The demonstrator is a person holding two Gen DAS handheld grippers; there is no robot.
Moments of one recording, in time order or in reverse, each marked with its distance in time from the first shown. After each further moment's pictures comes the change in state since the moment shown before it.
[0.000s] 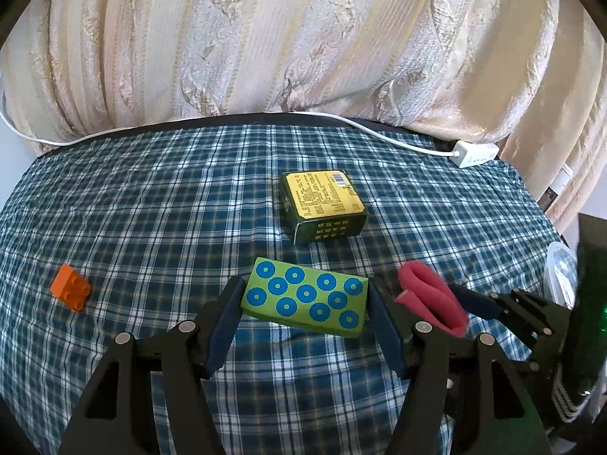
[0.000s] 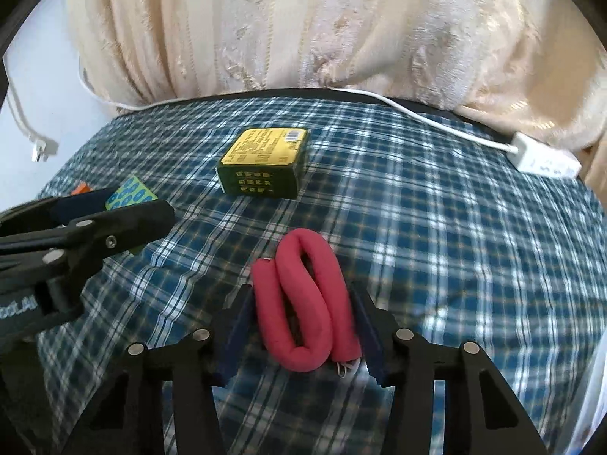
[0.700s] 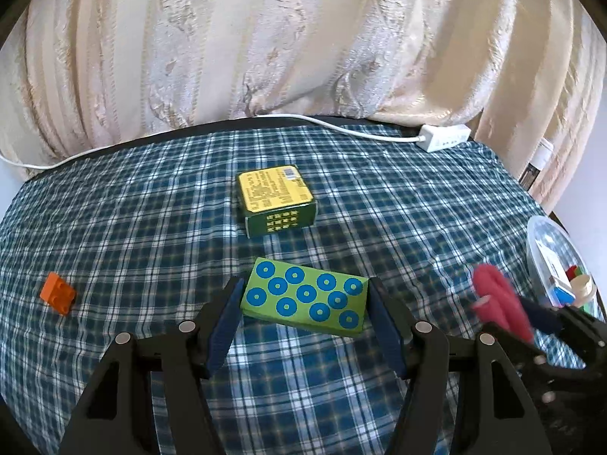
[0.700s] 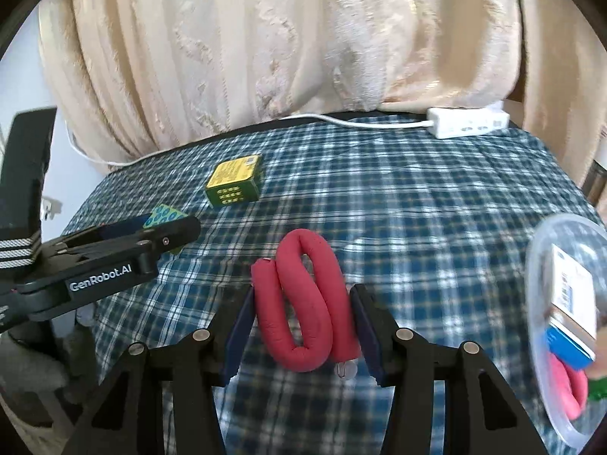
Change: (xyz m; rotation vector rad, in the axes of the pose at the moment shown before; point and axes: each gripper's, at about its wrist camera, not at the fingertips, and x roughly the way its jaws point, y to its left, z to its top) left arm -0.006 -0.036 -0.010 0.099 -0.013 -0.041; right arm -0.085 -0.034 -0.047 0.207 -0.116 -0.034
